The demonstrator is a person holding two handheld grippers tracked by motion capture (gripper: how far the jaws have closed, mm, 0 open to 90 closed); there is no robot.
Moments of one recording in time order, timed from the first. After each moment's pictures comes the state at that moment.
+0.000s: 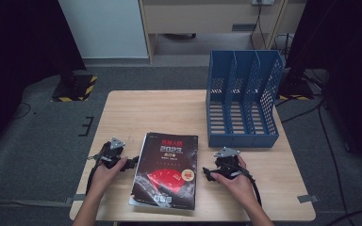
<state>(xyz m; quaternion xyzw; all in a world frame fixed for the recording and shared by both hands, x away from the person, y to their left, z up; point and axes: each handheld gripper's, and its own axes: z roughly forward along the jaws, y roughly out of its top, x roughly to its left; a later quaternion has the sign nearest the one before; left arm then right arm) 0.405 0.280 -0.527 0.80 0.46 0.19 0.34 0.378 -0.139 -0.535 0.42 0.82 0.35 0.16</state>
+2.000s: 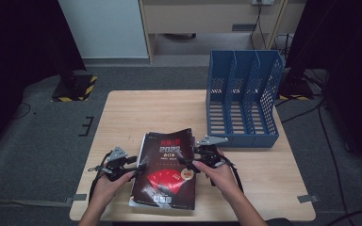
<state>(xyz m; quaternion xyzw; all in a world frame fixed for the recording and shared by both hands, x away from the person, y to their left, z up) 0.358 0.257 -0.513 0.78 0.43 0.12 0.43 0.394 -0.078 -0.491 0.37 0.78 0.50 0.04</state>
